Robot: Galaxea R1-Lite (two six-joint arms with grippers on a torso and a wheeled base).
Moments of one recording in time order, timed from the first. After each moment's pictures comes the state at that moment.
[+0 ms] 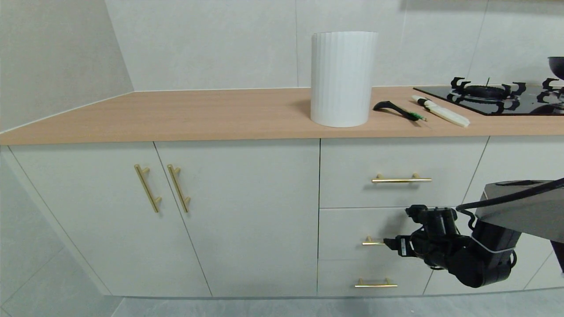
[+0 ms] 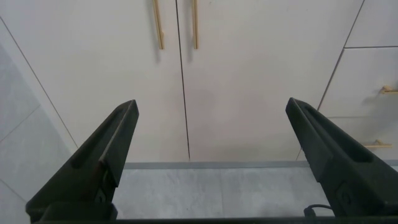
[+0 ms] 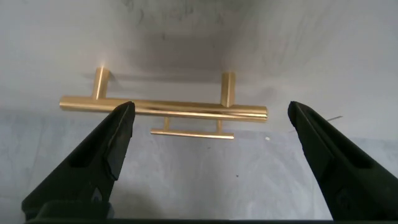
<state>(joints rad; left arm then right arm) 0.00 0.00 0.00 0.00 0.00 0.00 0.19 2.40 -0.76 -1.00 -0.06 0.13</state>
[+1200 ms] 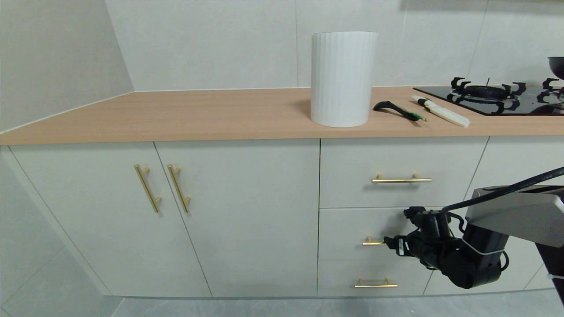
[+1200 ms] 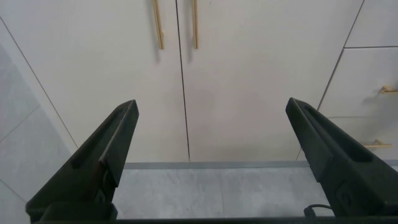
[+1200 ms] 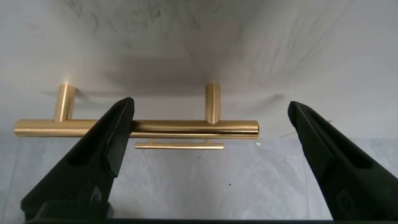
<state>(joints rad) 0.00 0.00 0.00 0.00 0.00 0.00 0.19 2.47 -0.80 -1.03 -0.14 0.13</state>
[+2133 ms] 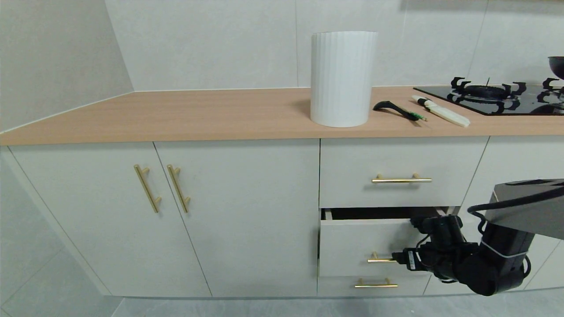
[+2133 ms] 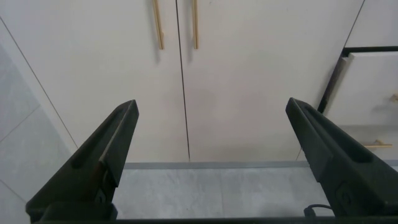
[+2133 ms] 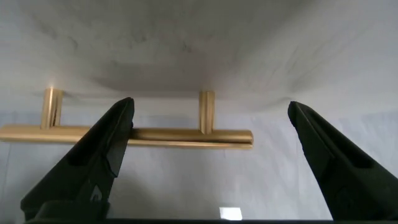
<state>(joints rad) 0.00 0.00 0.00 0.00 0.00 0.00 0.20 2.32 -0.65 -0.90 -0.12 0.12</state>
